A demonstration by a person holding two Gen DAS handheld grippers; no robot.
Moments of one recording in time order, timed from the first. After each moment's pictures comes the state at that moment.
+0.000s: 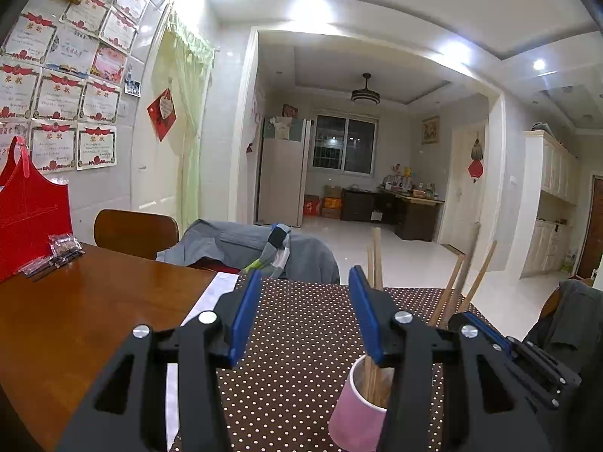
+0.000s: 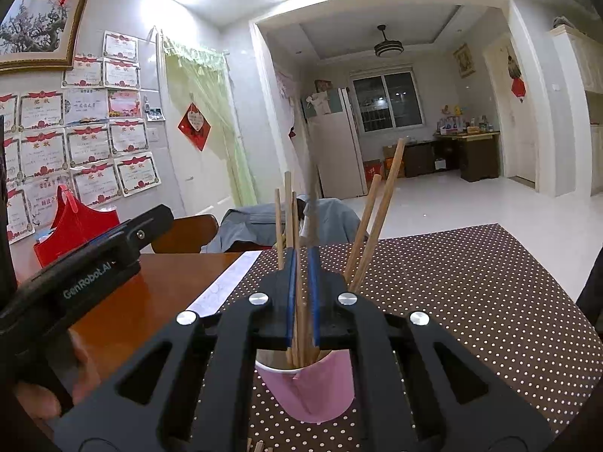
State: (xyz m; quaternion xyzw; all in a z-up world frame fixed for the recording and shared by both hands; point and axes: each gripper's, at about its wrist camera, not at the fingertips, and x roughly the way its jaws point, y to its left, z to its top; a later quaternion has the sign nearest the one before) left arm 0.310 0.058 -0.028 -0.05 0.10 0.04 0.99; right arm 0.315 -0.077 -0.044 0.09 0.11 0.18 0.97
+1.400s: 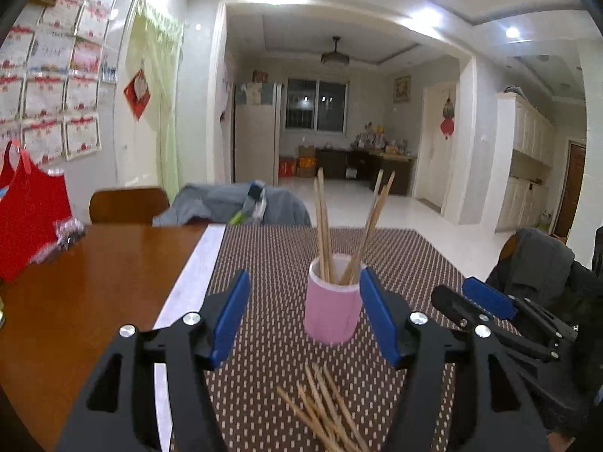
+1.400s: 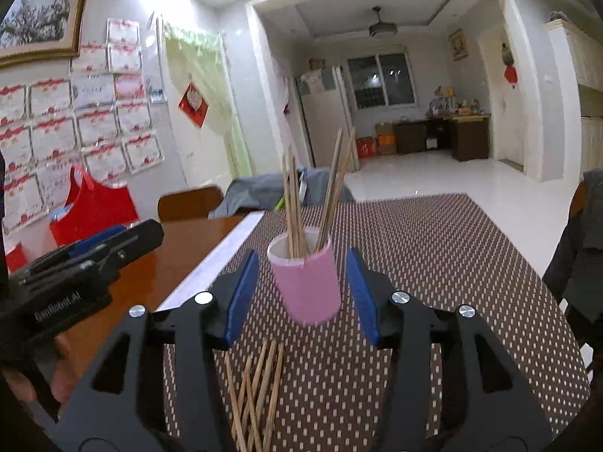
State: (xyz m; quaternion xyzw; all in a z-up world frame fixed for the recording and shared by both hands) left arm 0.188 0.039 -0.032 -0.02 0.19 -0.01 0.98; right arm 0.201 -0.106 -0.045 0.07 0.17 0.17 0.97
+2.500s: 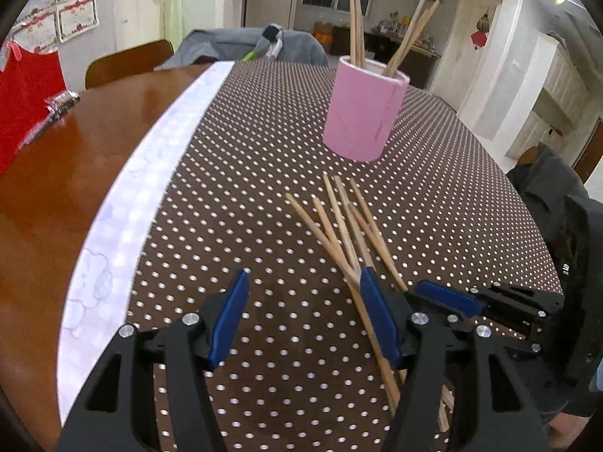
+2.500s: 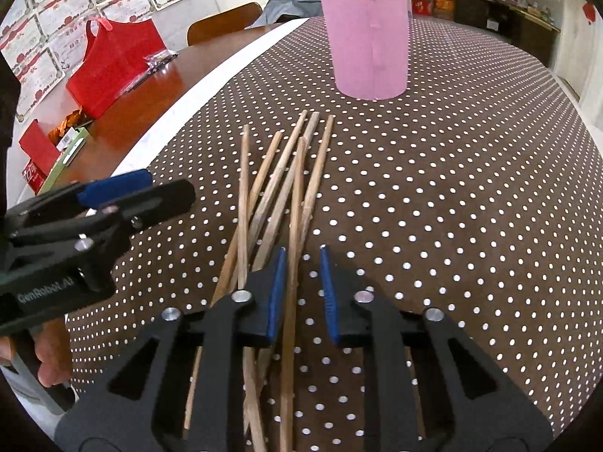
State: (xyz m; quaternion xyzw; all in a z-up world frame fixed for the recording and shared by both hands) left arm 0.182 0.048 -0.152 -0.07 0.43 -0.01 0.90; right arm 0.199 -0.067 -0.156 -0.02 0.45 0.26 0.85
